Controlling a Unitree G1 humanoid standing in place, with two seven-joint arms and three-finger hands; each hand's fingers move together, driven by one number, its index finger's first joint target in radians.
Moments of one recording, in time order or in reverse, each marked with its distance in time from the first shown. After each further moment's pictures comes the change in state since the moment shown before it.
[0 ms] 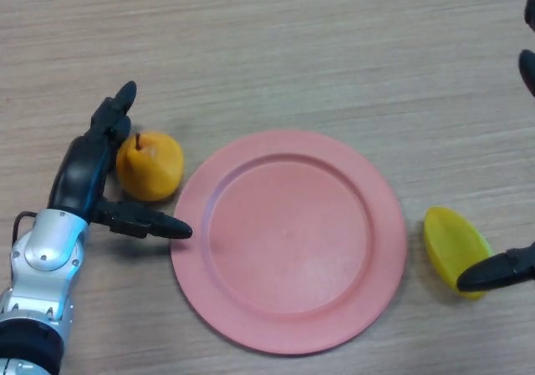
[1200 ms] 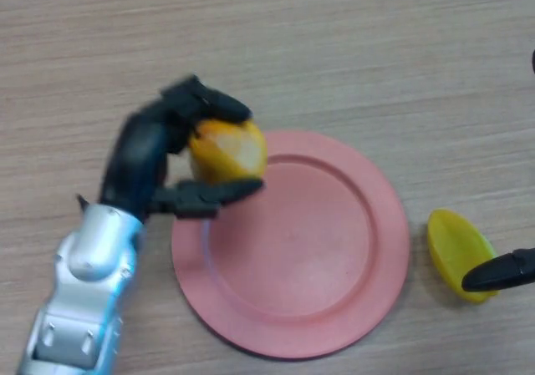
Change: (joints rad) left arm 0.286 -0.101 -0.171 -0.877 -0.070 0.467 0.016; right arm -0.018 0.005 -0.011 -0.051 -0.008 0.050 0.000
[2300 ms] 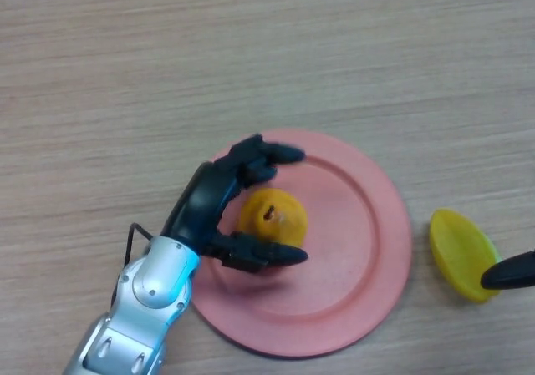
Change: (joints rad) left arm -0.019 -0.005 -0.179 0.092 0.118 0.020 0.080; right arm 0.017 -0.009 -0.061 -0.008 0.029 0.004 -0.001
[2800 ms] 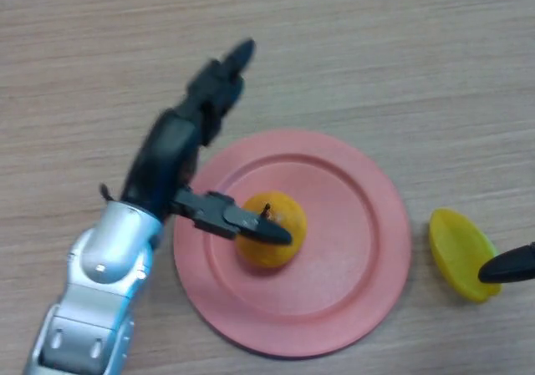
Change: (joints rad) left arm 0.013 -0.002 0.191 -0.268 -0.124 0.033 -0.120; right arm -0.019 0.000 0.010 0.053 0.014 -0.022 -0.001
